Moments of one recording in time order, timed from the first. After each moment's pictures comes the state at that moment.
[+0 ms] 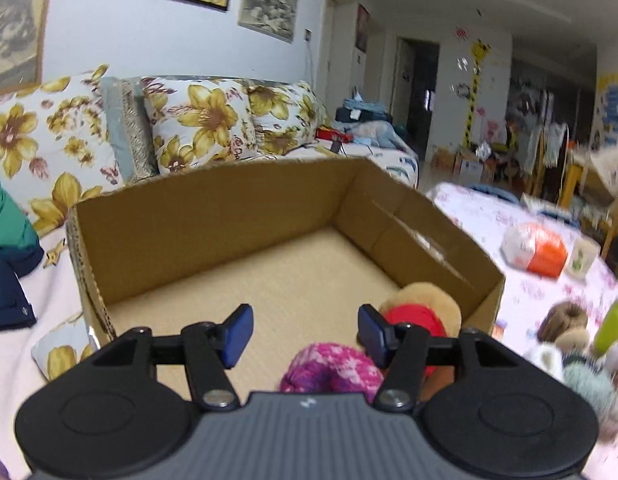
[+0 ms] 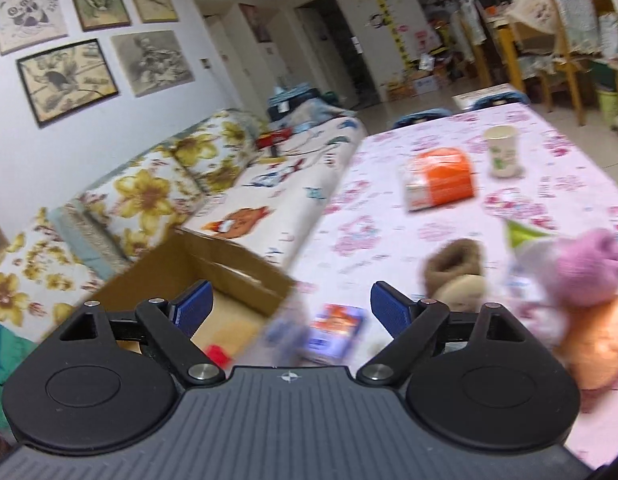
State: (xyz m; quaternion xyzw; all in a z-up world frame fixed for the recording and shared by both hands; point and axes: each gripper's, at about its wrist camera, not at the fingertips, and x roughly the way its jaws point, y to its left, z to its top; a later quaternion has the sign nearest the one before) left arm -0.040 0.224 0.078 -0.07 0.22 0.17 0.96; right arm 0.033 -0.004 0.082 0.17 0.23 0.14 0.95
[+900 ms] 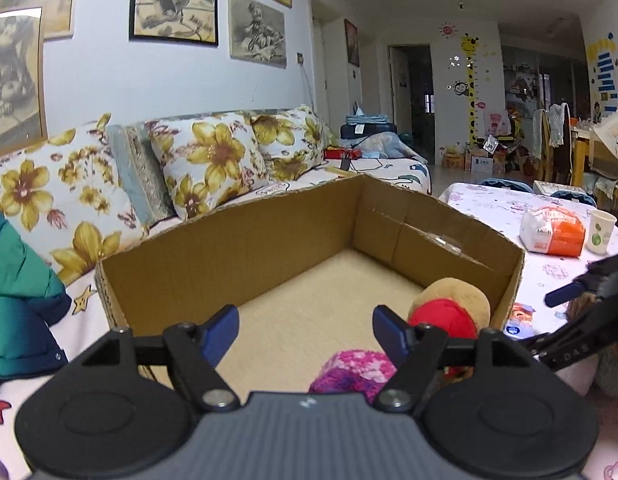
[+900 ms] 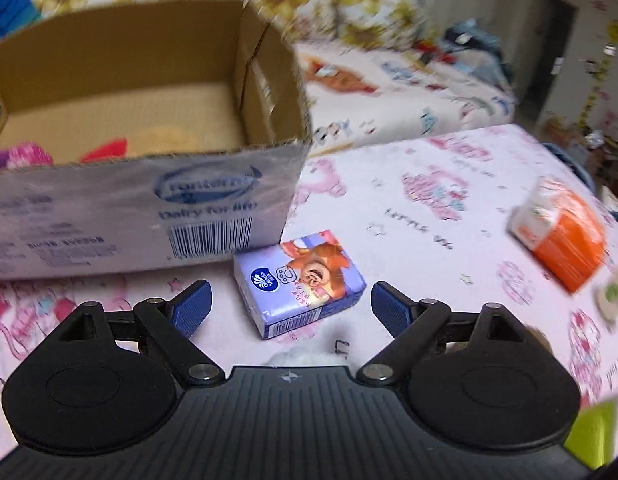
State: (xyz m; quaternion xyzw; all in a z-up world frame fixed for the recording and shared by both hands) left arm -0.046 0.219 0.080 0.01 0.19 0.19 0.96; right arm 0.171 0.057 0.007 -0.22 0.33 0.35 0.85
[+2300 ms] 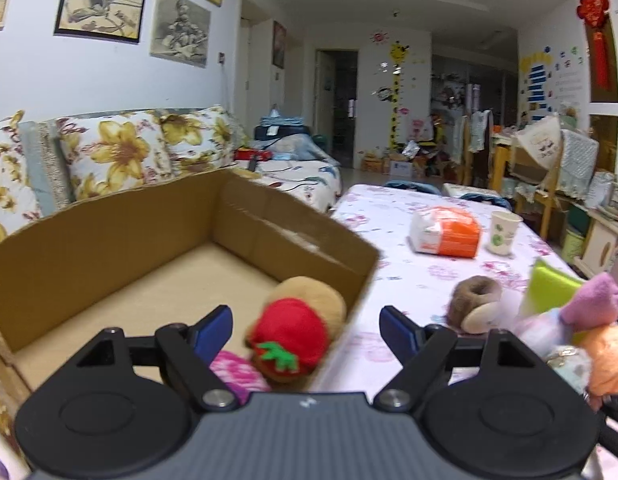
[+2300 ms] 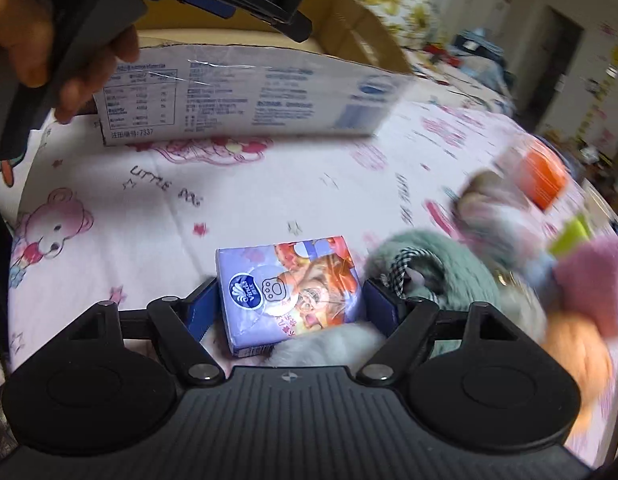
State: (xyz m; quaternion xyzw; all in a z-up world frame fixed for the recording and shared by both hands) left arm -0.031 0.141 0.071 -0.02 0.18 0.06 0.98; right arm -0.074 -0.023 0.000 -0.25 0.32 0.33 0.85
